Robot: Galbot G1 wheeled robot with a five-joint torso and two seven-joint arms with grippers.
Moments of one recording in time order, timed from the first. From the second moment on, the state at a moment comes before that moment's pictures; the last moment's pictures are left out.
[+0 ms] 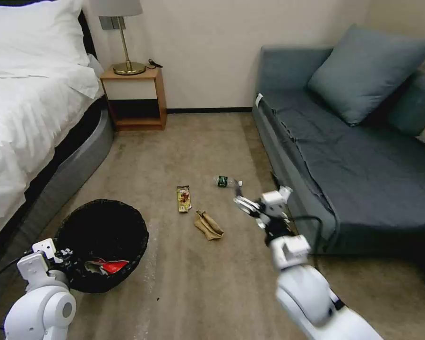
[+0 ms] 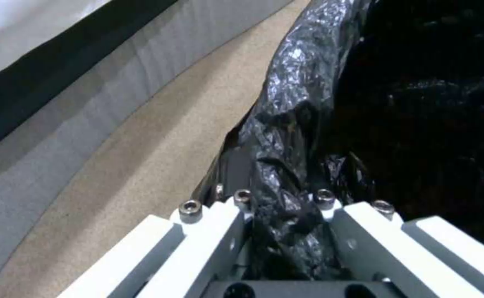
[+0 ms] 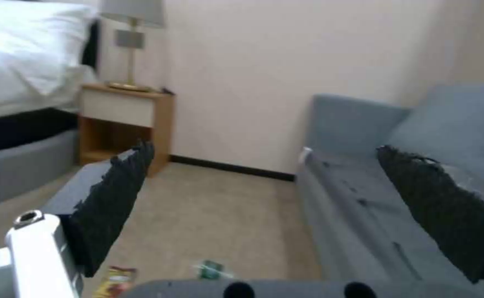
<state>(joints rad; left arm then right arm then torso) 1.49 -1.37 -0.85 -2.16 -0.51 0.69 -0.50 -1.35 1.12 0.15 2.19 0.07 -0.05 0.43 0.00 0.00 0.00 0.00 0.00</state>
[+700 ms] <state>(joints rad) 1.49 -1.37 -0.84 -2.16 -0.51 0.69 -0.49 -1.44 1.19 0.22 2.18 0.03 -0.02 0.31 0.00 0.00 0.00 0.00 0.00</state>
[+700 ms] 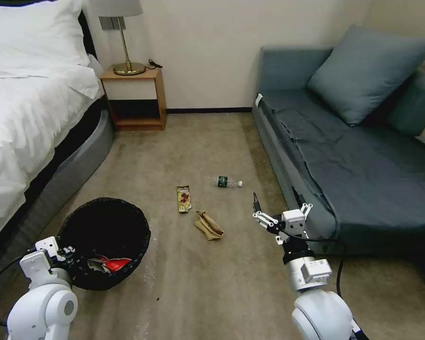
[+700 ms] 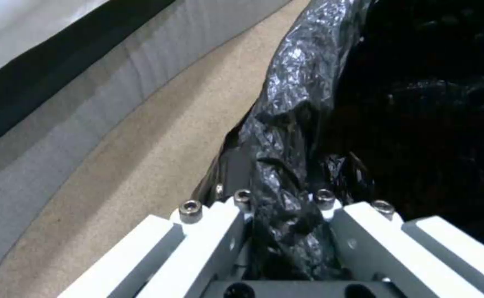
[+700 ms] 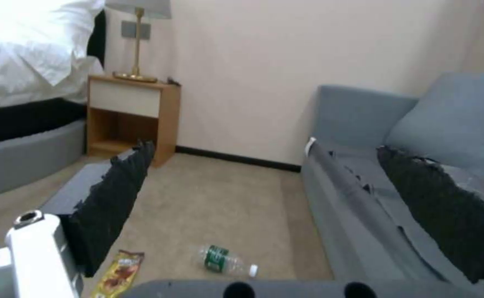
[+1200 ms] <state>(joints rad) 1.49 -1.36 -0.84 -2.17 -0.51 0.69 -0.49 -1.41 1.19 0.20 2.15 0.03 -0.02 0.31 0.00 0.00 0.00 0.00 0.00</state>
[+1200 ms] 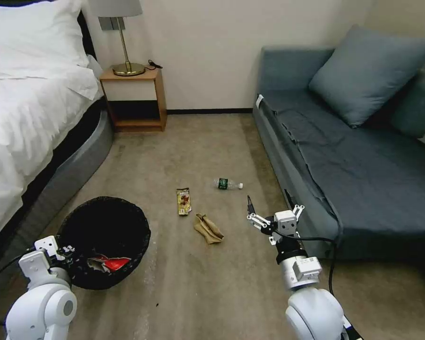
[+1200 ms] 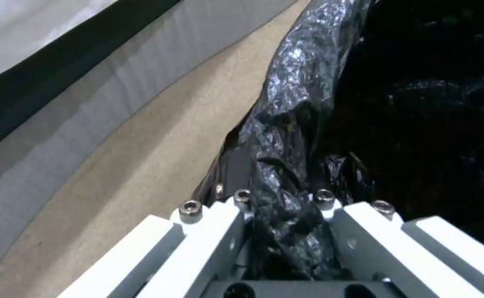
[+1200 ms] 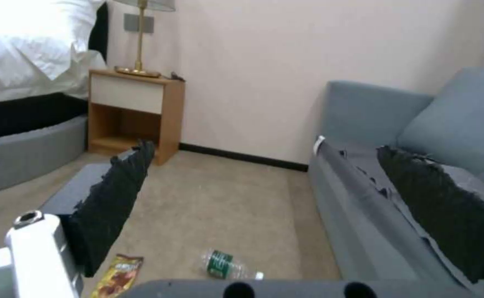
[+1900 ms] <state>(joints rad) 1.50 -1.37 -0.87 -2.18 -0.52 0.70 -0.50 -1.37 1.18 0.17 2.12 0.05 -0.02 0.30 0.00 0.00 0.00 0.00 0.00</state>
